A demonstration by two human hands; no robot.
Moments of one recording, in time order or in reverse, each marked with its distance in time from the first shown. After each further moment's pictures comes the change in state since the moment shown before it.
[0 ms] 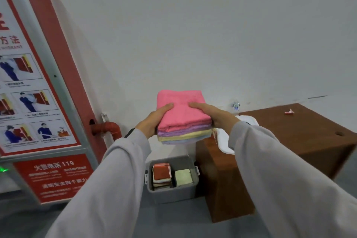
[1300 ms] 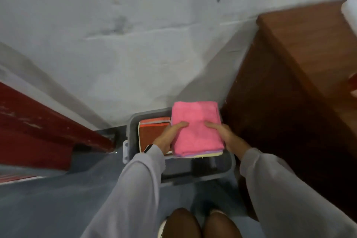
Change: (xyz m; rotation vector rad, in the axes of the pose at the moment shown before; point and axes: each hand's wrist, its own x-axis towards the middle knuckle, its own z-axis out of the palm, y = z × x) left_hand 0.705 -0.652 -0.175 -0.188 0.063 -0.572; right_hand 0.768 0.648 -0.012 0.299 0.188 0.511
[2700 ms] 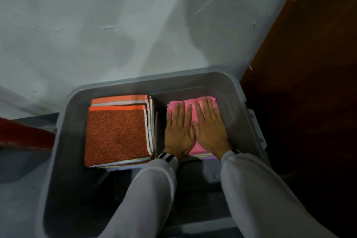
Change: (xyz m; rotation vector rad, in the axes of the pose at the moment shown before) left_hand 0.328 -0.213 -0.005 1.529 0.526 0.904; right_hand 0.316 0.199 -0.020 -1.677 0.329 -0.828
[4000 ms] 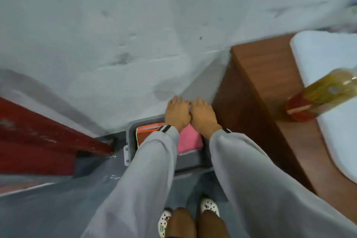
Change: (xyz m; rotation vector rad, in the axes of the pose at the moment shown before) left_hand 0.051 0.089 -0.542 -0.143 -0.254 -0.057; right_hand -0.059 -0.078 -0.528 0.180 -0.074 0.211
